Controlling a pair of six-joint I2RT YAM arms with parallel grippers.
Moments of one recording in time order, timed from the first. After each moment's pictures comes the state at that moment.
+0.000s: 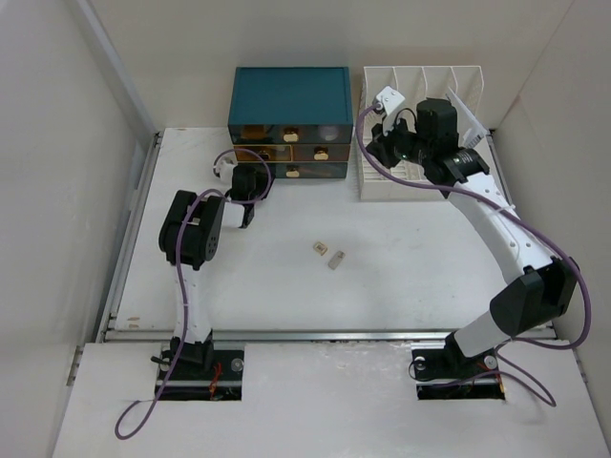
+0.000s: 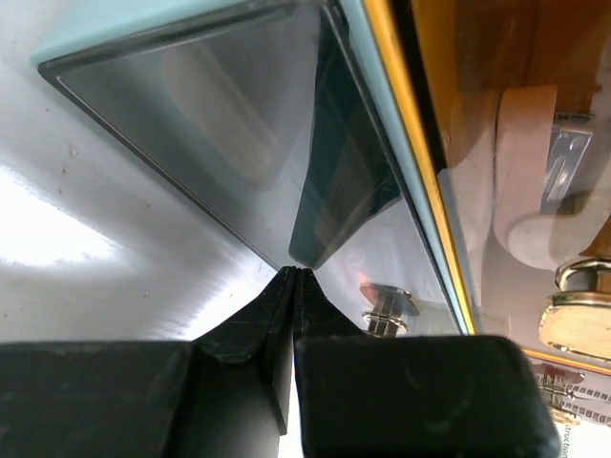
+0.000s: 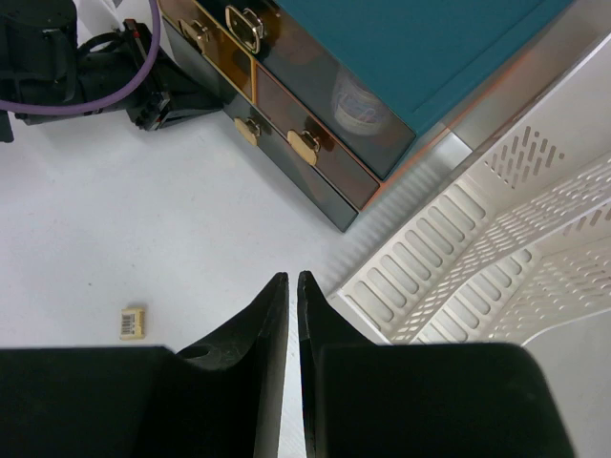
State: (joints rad) left arm -0.23 2.14 1.12 0.63 -0.08 -1.24; right arm 0.35 1.53 1.57 -0.41 -0.36 -0.30
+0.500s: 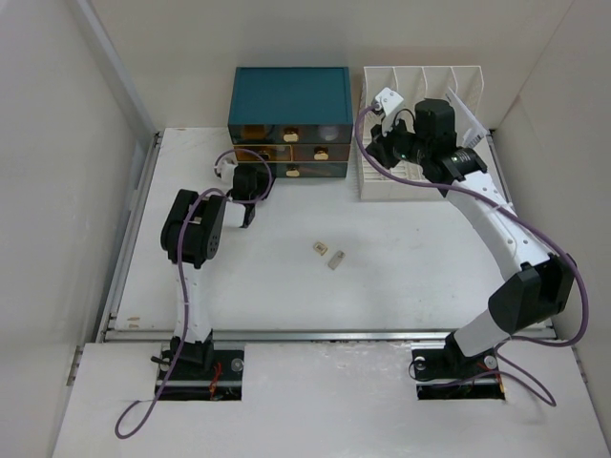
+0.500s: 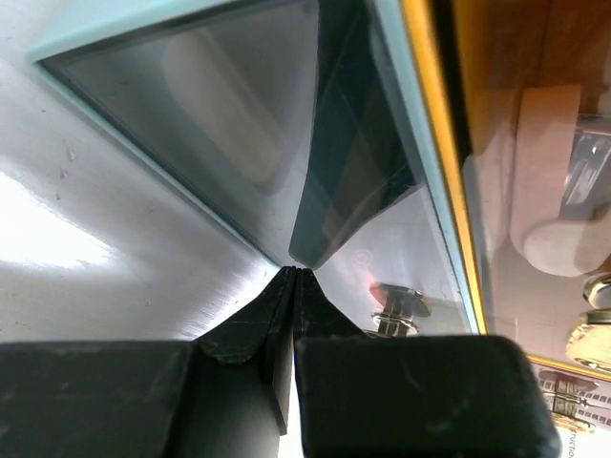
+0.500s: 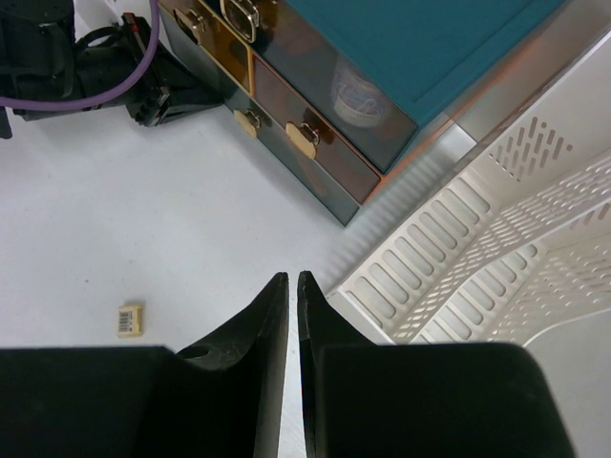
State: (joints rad) left arm -0.24 2.16 1.13 0.63 -0.08 -1.24; right arm 0.35 1.55 1.57 -0.41 -0.37 -0.30
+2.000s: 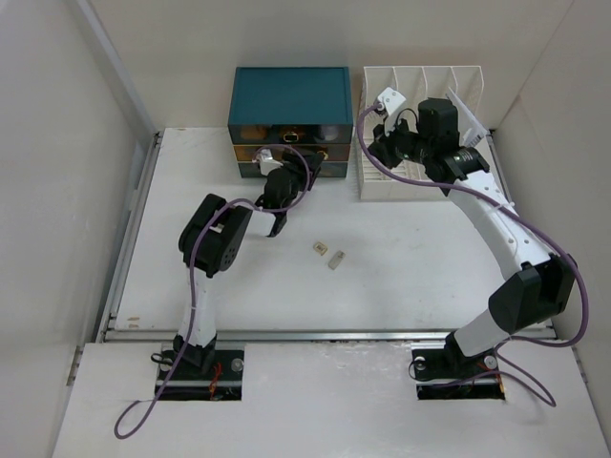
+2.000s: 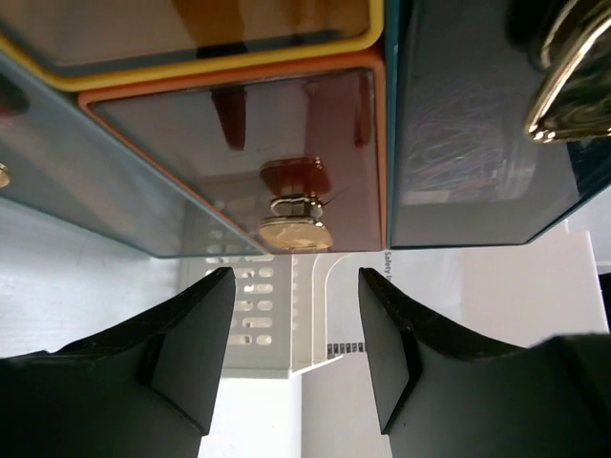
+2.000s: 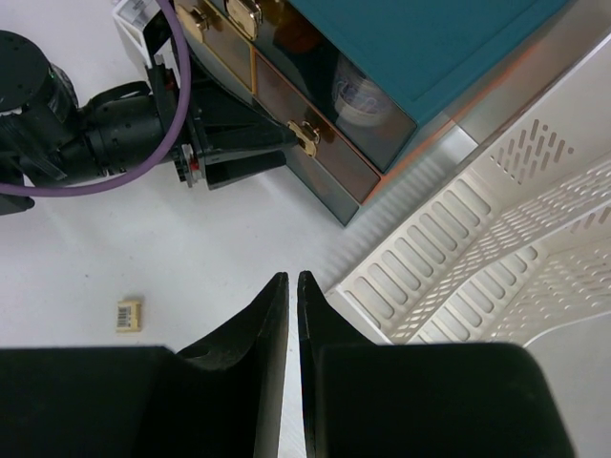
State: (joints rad) left arm -0.48 2.14 1.14 0.95 -0.08 -1.41; right arm 0.33 1.55 1.57 -0.42 -0.40 -0.31
